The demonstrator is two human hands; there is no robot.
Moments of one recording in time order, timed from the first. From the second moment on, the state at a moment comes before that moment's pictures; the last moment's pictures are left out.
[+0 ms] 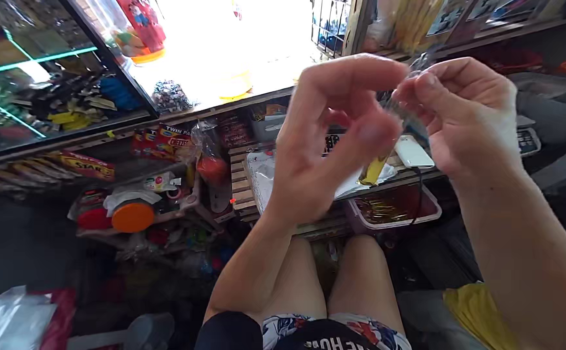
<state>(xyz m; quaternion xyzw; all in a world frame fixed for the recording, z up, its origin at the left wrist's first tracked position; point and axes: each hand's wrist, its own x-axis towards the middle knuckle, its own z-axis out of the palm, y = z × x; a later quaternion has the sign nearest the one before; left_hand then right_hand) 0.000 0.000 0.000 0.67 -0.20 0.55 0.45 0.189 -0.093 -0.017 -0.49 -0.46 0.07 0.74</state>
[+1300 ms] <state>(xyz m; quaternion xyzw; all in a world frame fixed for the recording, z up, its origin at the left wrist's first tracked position) 0.115 0.079 0.026 0.89 -0.06 0.25 0.36 0.206 -0.050 -0.060 -0.47 -0.49 0.21 0.71</state>
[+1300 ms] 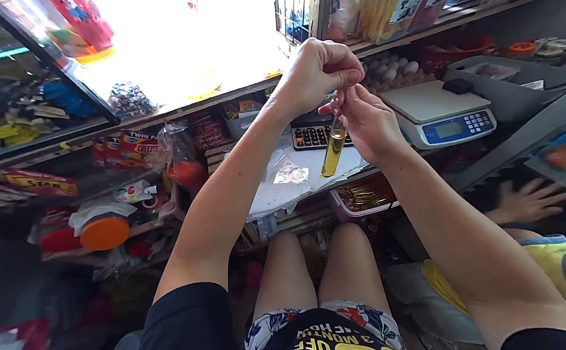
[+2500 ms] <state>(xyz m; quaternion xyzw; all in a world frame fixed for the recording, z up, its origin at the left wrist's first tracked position) 0.113 0.062 -0.001 0.75 -0.10 0.27 0.59 0.198 -0.078 -0.042 -0.49 -0.45 0.19 0.72</state>
